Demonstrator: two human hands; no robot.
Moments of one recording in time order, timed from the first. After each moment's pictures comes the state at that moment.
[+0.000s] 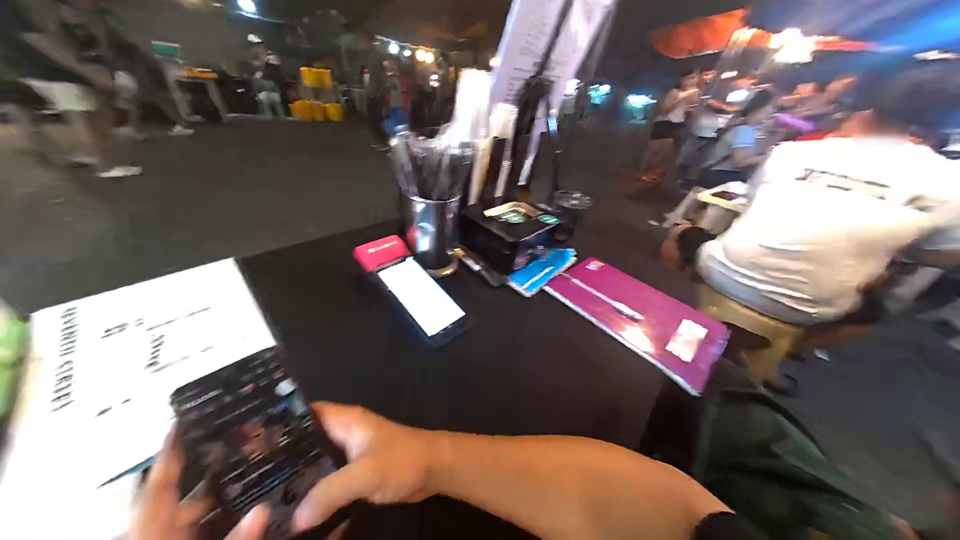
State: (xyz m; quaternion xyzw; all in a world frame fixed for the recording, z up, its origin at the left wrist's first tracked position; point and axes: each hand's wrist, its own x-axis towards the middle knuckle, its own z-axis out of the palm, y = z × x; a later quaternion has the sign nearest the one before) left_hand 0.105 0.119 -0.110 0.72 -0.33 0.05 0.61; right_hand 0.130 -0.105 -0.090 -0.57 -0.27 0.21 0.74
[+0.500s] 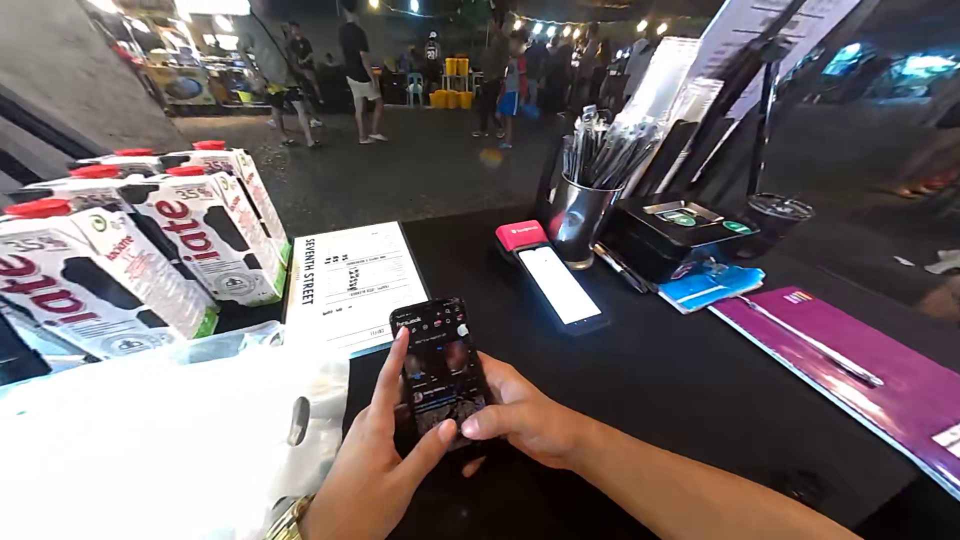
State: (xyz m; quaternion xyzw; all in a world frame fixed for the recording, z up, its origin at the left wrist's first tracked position) left_hand 0.108 0.110 -0.122 0.74 -0.26 0.09 0.61; right_hand 0.137 -0.109 -0.096 -0.53 -0.27 0.28 0.75
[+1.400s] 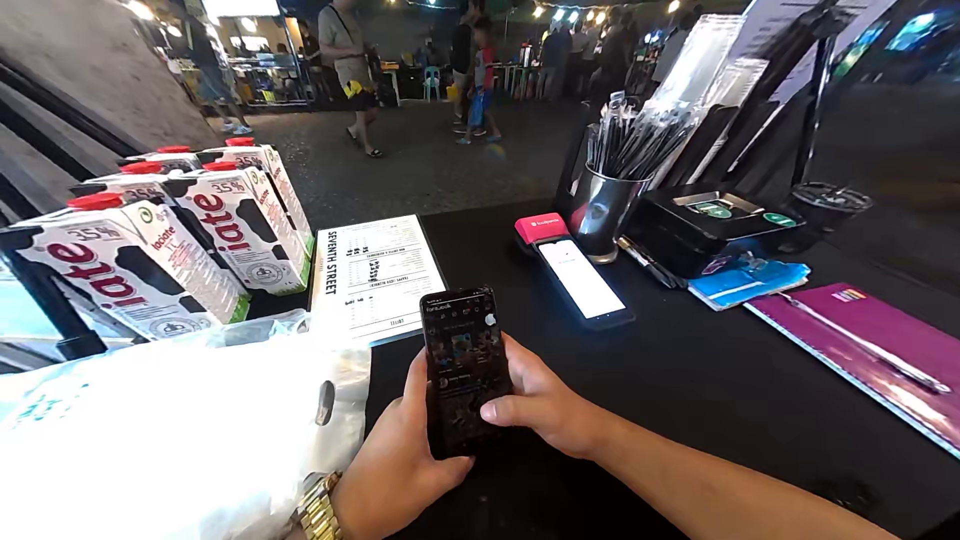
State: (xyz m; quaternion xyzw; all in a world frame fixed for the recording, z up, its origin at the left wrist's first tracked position) left_hand 0.104 0.114 -0.125 0.81 -0.25 0.03 0.52; right_hand 0.138 -0.106 -0.093 -0.56 -0.31 0.20 0.75
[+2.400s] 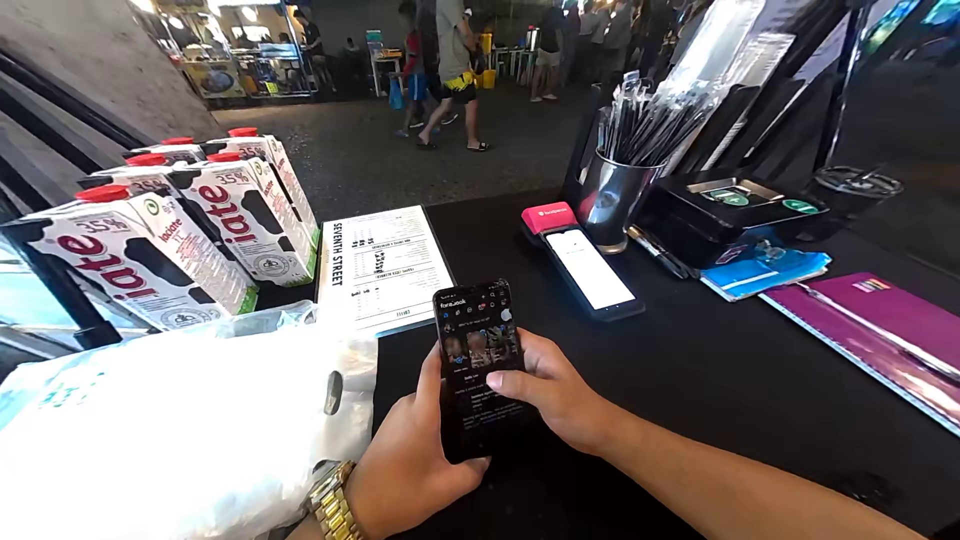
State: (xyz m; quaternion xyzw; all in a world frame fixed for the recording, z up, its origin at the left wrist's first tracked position) left_hand 0.099 0.110 -0.123 0.83 -0.28 0.05 0.48; right_hand 0.132 -0.106 -0.089 -0.59 -0.26 0.13 0.75
